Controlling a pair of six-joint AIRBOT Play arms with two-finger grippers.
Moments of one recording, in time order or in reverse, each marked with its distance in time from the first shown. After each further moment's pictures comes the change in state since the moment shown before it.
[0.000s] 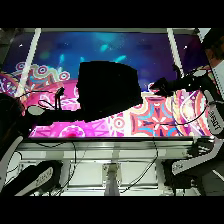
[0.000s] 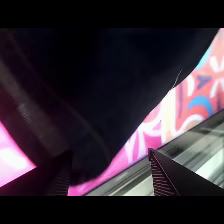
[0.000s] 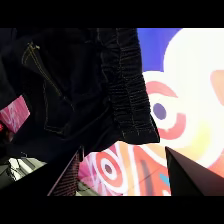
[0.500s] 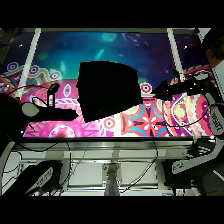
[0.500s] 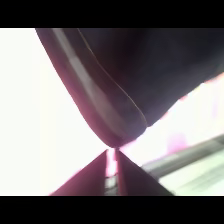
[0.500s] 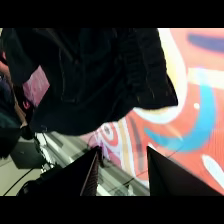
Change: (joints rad) left arm -0.019 0.173 0.075 0.414 -0.056 -0.290; right arm -0.025 0.011 -0.067 0.064 0.081 0.003
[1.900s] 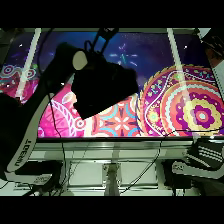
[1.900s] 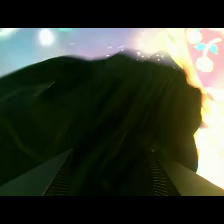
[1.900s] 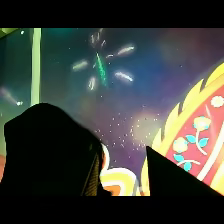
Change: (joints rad) left arm -0.541 -0.611 1.136 0.555 0.012 -0.100; right arm -0.087 0.310 0.614 -0.359 -0.100 0.314
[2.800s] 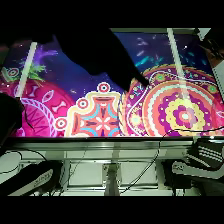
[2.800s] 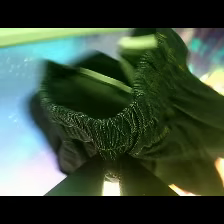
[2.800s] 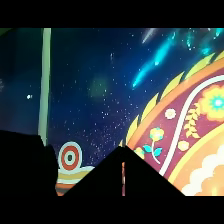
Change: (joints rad) left arm 0.347 0.390 -0.005 -0.109 -0.090 -0.087; right arm 0.000 0.002 -0.039 0.050 -0.013 -0.033
